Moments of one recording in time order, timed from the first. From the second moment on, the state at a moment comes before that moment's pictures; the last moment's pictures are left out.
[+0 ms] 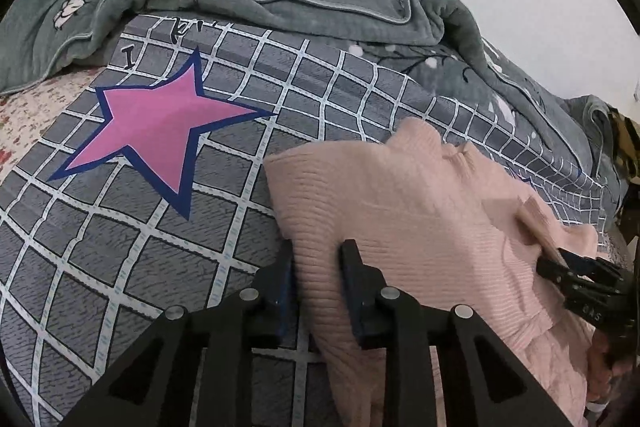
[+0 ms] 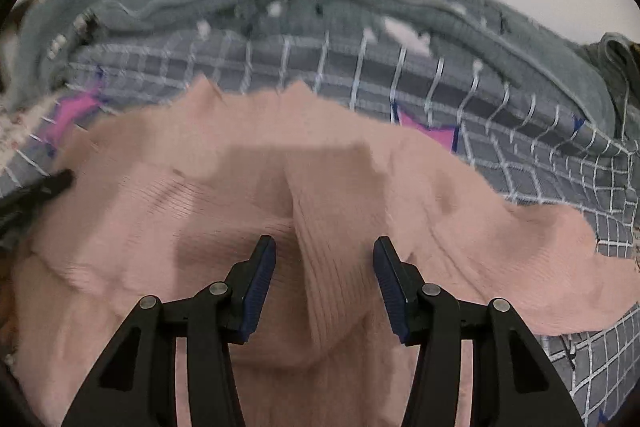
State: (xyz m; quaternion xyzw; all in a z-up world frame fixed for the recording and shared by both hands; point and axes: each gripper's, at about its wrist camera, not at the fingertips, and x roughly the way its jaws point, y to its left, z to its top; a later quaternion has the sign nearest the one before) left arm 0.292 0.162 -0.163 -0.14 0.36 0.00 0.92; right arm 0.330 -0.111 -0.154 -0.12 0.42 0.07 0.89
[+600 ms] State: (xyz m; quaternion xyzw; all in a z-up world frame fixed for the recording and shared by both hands) left arm 0.296 0.158 -0.164 -0.14 0.37 -0.03 0.92; right arm 0.263 -0.260 -0.128 -0.01 0.39 0.01 0.92
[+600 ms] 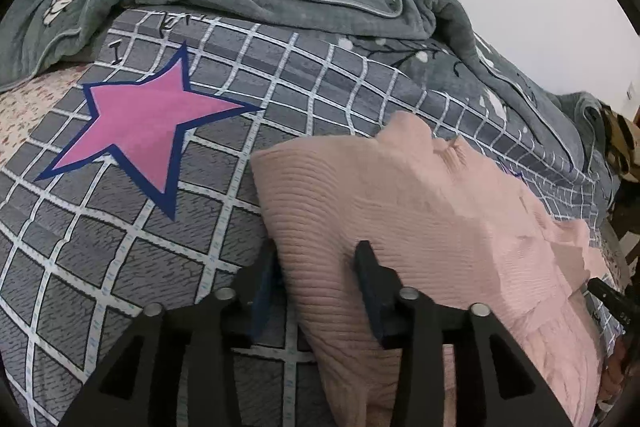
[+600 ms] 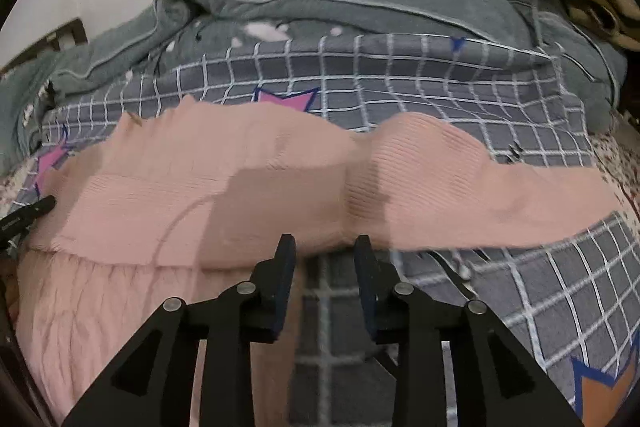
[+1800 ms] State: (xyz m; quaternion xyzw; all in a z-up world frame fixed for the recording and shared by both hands) left arm 0.157 0.162 -0.129 -0.12 0.36 0.09 0.92; right arm 0.195 -0.277 -0.105 0.04 0.35 0.05 0.93
